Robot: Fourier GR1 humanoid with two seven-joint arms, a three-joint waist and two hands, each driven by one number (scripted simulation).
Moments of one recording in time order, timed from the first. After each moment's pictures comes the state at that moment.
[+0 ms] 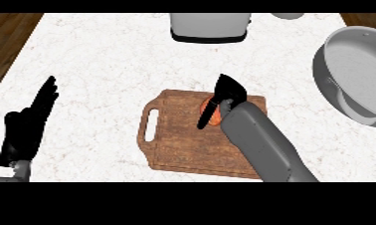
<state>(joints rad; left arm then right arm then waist) 0.01 0.50 -0.09 -1.50 0.12 0.23 0.10 -0.68 -0.01 0.42 -0.98 0.46 0.04 1.13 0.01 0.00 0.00</state>
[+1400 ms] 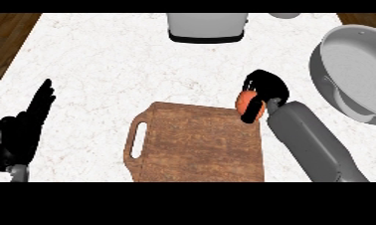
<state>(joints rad) 0.04 0.41 0.01 -1.53 0.03 0.15 0.12 -0.60 -0.29 0.46 -1.00 0.49 0.12 0.67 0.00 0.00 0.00</state>
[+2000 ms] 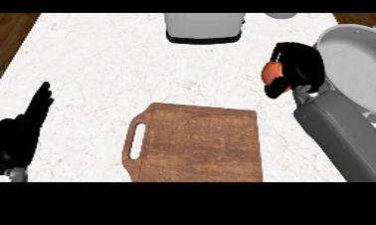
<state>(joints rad) 0.06 0.40 0.03 -1.54 0.01 0.14 0.12 -0.61 -0.47 0.46 -1.27 0.77 -0.01 0.76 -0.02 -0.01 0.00</state>
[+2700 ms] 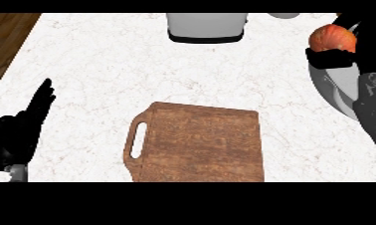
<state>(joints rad) 0.04 0.39 0.04 -1.54 0.00 0.11 0.13 -0.56 -0.60 0.18 -1.53 0.82 -0.14 0.79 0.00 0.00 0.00</state>
